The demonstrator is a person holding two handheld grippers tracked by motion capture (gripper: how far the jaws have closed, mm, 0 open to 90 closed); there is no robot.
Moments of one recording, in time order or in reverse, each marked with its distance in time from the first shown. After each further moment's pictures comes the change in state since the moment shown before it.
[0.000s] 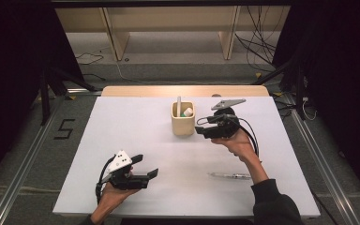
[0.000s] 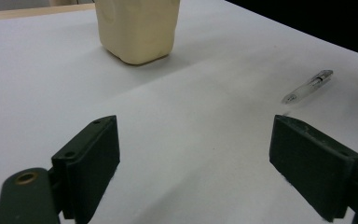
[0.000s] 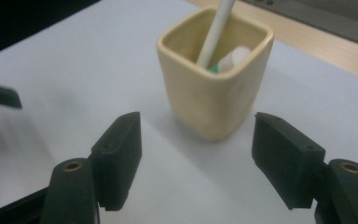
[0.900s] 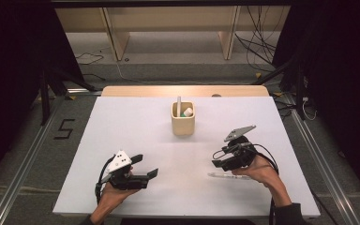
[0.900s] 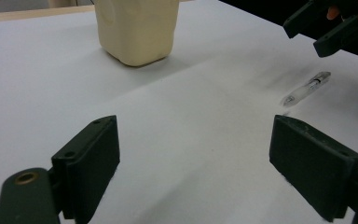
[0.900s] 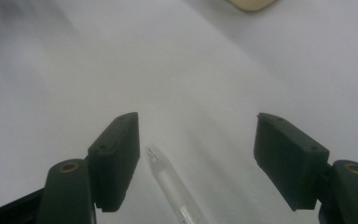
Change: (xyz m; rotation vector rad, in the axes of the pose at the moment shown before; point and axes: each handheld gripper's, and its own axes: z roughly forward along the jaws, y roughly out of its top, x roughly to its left) left arm 0.000 0.000 -0.001 -0.007 -0.004 -0.003; right arm 0.008 -0.075 -0.029 0.240 0.065 -0.079
